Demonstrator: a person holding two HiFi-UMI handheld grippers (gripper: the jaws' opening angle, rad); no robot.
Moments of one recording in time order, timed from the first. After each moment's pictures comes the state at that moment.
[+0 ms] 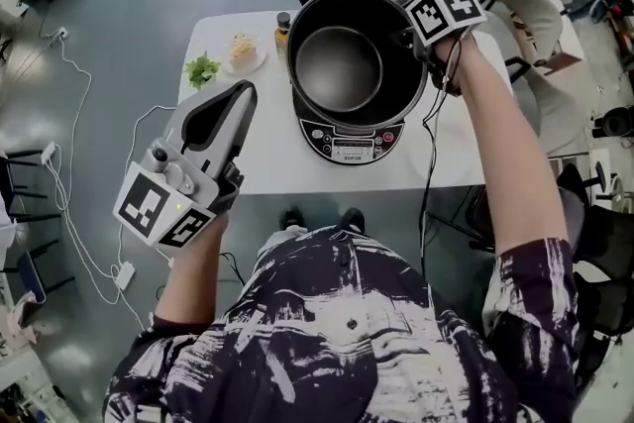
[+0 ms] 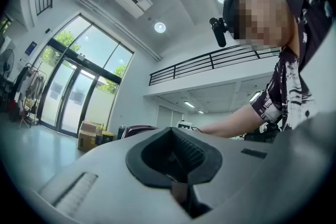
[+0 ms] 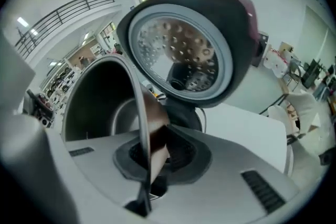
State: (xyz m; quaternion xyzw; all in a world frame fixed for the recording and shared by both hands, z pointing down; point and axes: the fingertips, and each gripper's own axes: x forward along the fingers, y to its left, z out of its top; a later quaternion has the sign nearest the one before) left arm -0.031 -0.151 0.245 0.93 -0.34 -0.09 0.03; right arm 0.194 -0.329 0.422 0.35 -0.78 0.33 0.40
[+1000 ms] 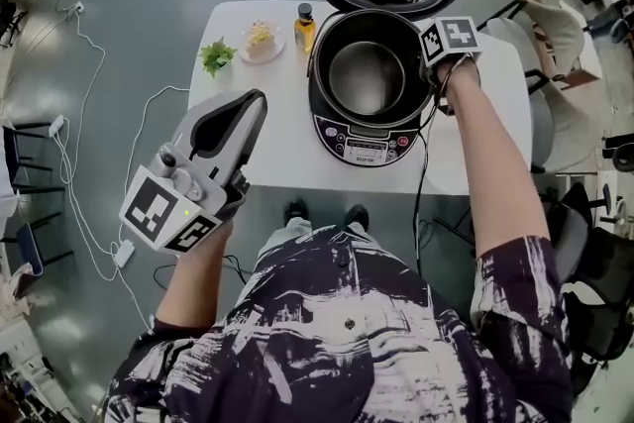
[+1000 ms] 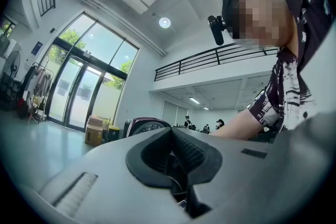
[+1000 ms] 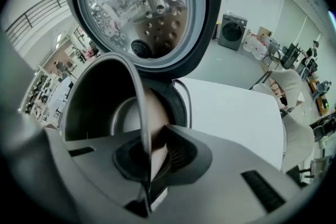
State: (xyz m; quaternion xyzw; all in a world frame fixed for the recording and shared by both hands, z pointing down) left arm -0.038 -0.144 0.268 0.93 -0.37 -0.07 0.05; right arm 0.238 -0.334 0.523 0.44 -0.70 0.38 0.43
